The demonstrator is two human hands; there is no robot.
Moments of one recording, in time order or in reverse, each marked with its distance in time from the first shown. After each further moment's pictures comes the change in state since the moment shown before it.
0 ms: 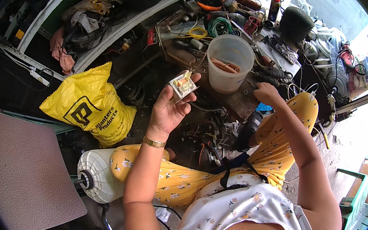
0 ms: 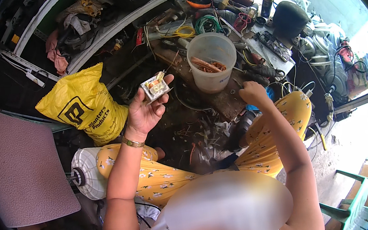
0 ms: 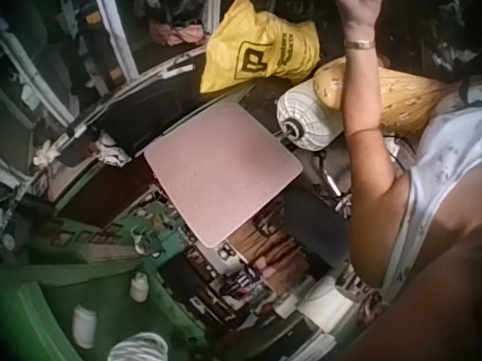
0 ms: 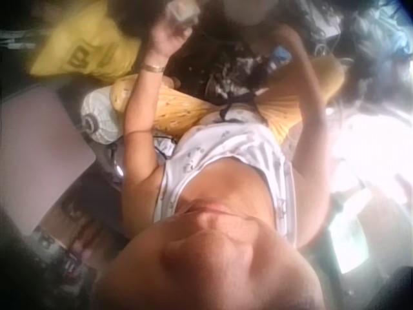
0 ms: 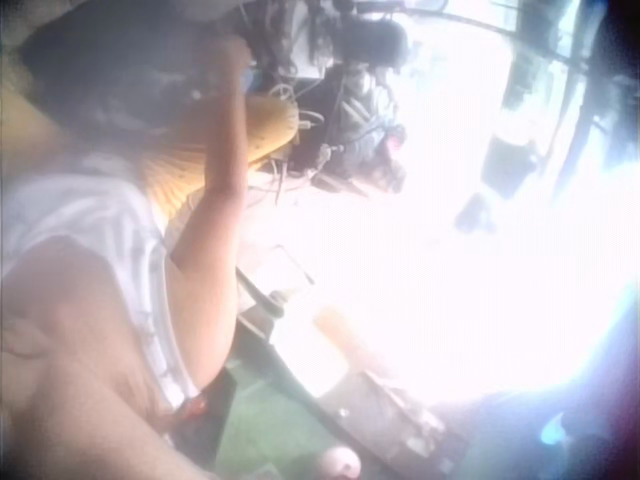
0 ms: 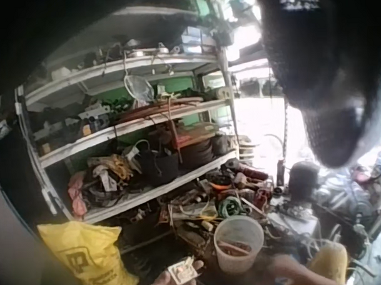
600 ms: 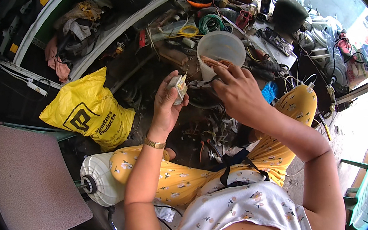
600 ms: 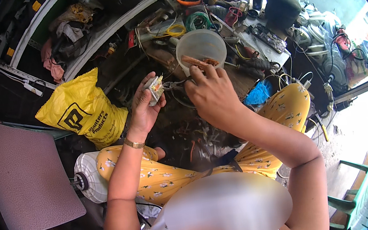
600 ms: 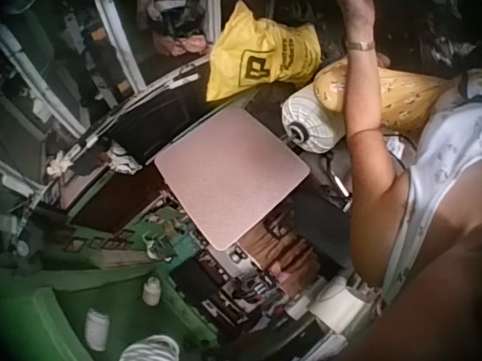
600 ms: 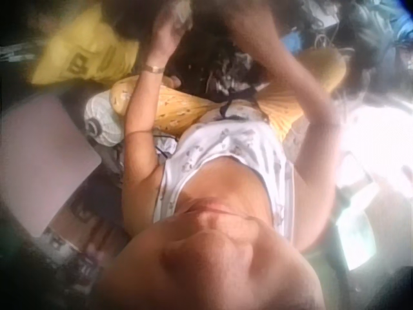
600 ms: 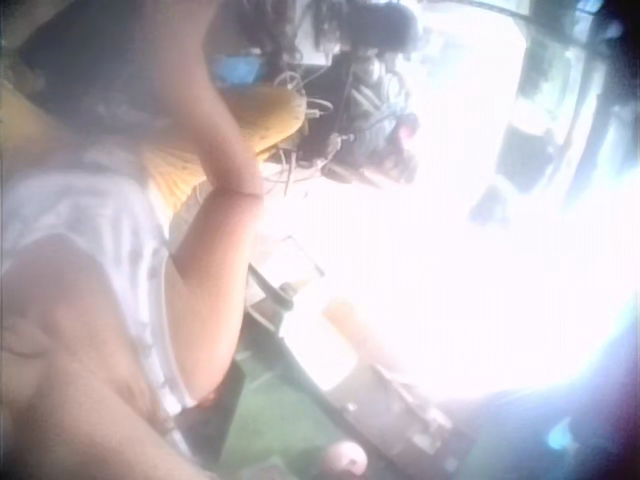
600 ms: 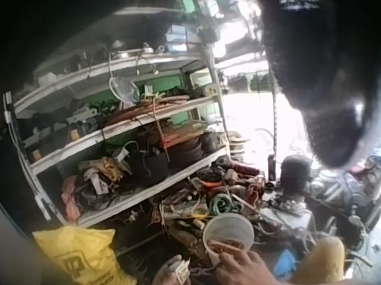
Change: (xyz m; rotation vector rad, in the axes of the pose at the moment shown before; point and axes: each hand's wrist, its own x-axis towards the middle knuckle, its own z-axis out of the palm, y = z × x) left_hand 0.005 -0.018 0.000 0.531 0.260 0.138; right_hand -0.095 -0.152 -0.070 -0.272 0.490 -0.772
